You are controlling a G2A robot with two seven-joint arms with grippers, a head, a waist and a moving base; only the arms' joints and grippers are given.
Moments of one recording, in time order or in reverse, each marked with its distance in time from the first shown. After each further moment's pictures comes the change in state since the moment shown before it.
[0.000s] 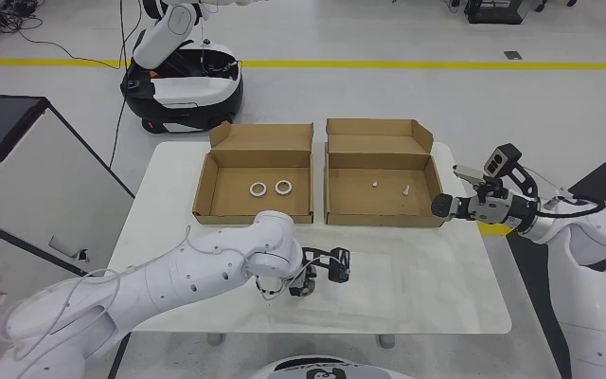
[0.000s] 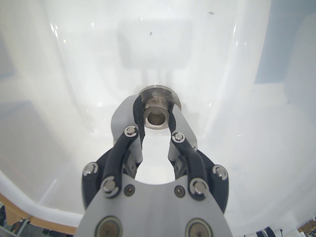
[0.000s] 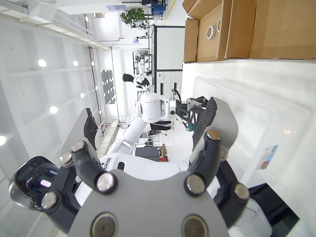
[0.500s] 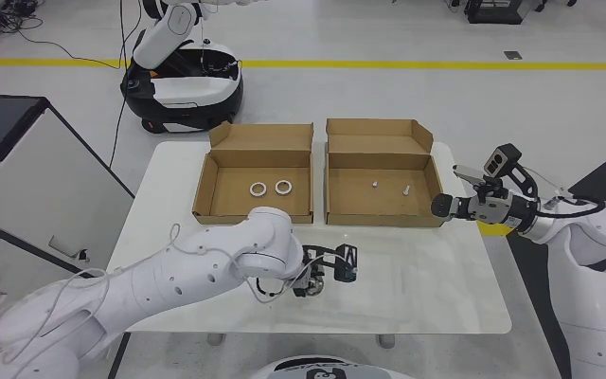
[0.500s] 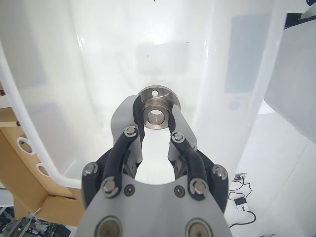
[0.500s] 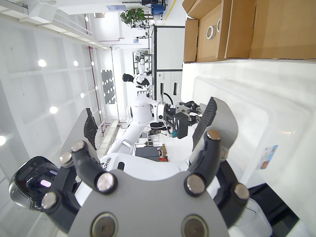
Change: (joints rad) left arm 0.002 0.041 -0.083 -0.149 -0.063 0.030 -0.031; right arm 0.000 0.000 0.000 0.000 0.000 0.000 0.000
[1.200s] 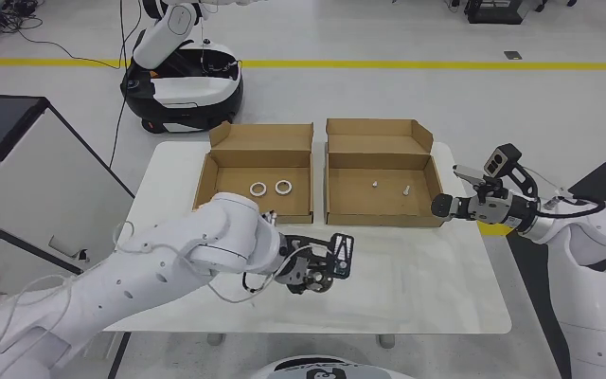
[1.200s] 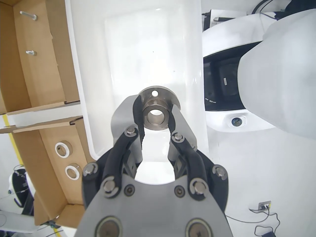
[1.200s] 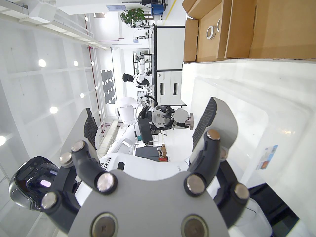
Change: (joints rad) left arm 0.050 0.140 -0.209 -0.164 -0.131 -0.153 0.153; right arm 0.000 0.000 0.000 0.000 0.000 0.000 0.000
